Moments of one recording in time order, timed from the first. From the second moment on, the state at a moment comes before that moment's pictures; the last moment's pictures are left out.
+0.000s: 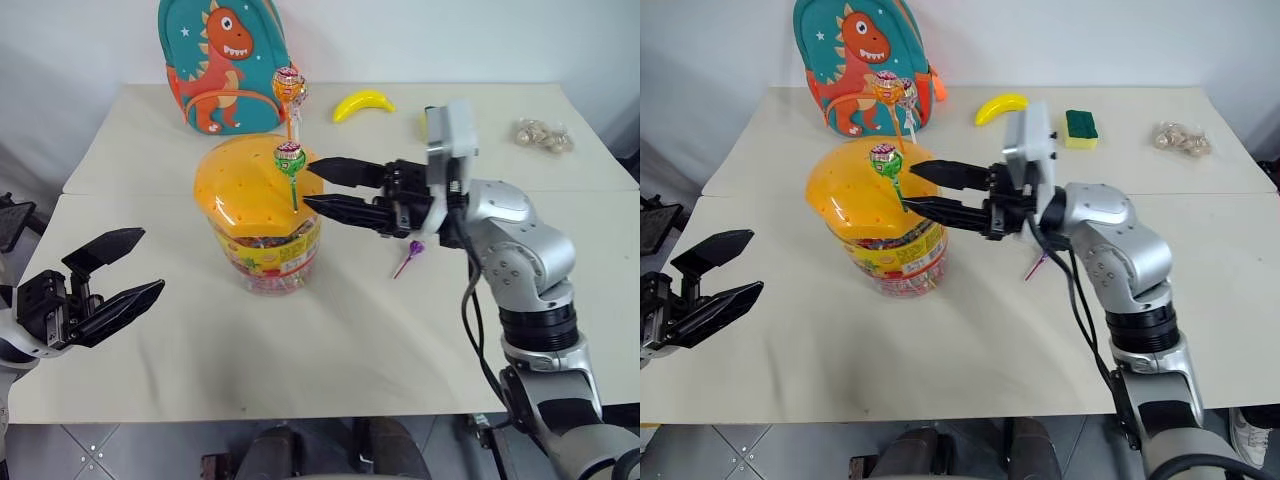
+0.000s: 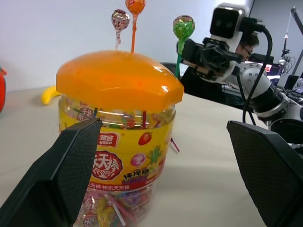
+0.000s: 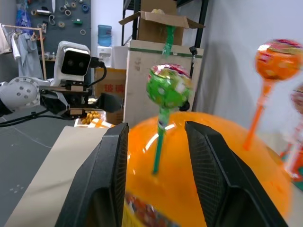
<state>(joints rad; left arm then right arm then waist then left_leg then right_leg) 0.10 0.73 0.70 -0.34 -1.06 0.45 -1.06 -0.84 -0.37 0.12 -0.20 0.67 0.49 0.95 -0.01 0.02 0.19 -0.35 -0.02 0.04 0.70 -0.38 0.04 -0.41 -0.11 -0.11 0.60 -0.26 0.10</state>
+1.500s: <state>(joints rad) 0.08 0.81 0.61 -0.37 -0.93 0.37 -1.19 -0.40 -0.97 -0.13 0.48 0.28 0.11 1.18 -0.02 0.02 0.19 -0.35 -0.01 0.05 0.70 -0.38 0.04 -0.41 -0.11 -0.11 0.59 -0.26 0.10</state>
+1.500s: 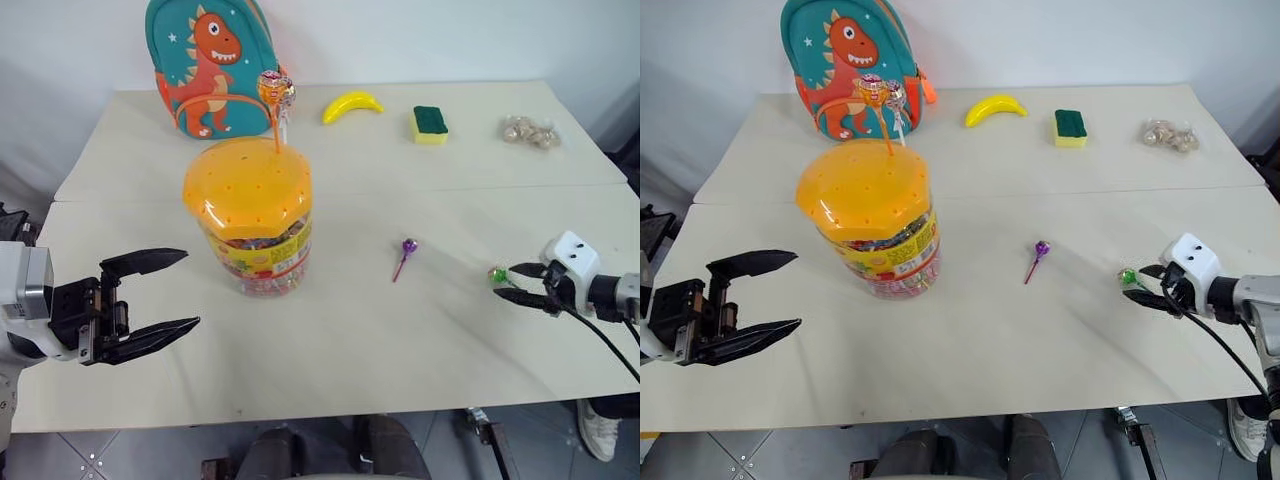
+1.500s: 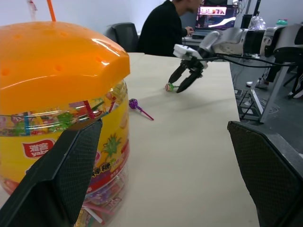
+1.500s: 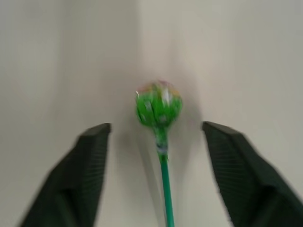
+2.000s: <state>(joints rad) 0.00 0.71 0.75 -0.33 -1.09 0.40 -0.92 -0.89 -0.55 -0.08 0.07 0.66 0.51 1.06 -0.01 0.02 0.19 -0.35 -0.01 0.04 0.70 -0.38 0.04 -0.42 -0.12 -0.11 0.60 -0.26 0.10</state>
